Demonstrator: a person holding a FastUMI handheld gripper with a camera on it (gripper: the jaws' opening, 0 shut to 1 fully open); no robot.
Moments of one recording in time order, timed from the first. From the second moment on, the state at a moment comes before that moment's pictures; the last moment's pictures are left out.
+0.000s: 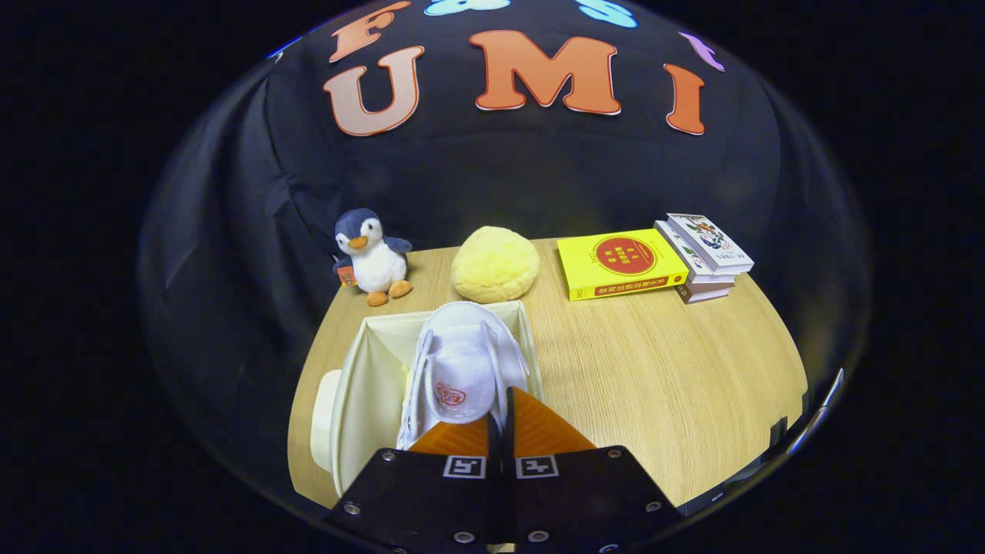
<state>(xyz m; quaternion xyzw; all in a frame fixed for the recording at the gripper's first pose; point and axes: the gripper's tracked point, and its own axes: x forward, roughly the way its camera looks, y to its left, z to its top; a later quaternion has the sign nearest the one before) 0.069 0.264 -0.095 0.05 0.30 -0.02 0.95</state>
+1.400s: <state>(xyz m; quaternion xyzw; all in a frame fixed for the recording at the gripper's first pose) 0.040 0.120 -0.001 0.04 0.20 -0.03 0.98</state>
